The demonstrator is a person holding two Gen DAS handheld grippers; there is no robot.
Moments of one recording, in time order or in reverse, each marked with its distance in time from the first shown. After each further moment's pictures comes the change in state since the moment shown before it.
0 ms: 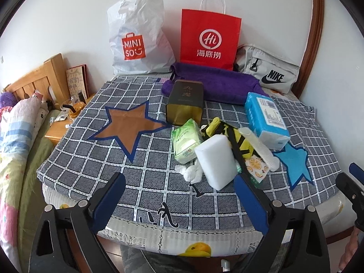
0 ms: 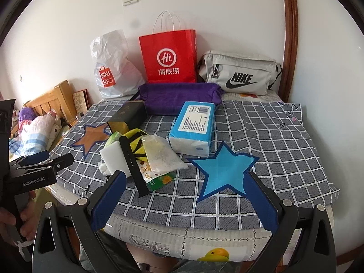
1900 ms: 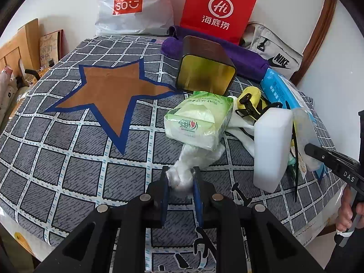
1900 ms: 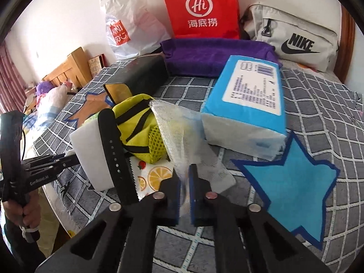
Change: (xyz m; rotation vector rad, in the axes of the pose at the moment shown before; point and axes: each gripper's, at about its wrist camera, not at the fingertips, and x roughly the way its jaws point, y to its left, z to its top) left arm 0.117 0.057 -0.013 -0.037 0.107 -0.209; right arm 0.164 0.020 0.001 -0.081 0.190 0.210
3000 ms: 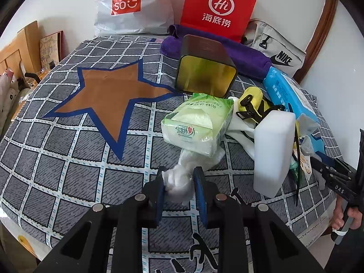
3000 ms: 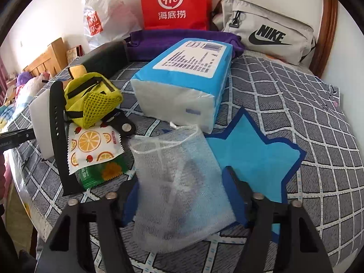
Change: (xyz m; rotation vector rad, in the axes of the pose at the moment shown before) left arm 0.003 -0.006 0.006 0.020 0.027 0.033; right arm 0.000 -0.053 -0.029 -0.024 -0.004 -0.178
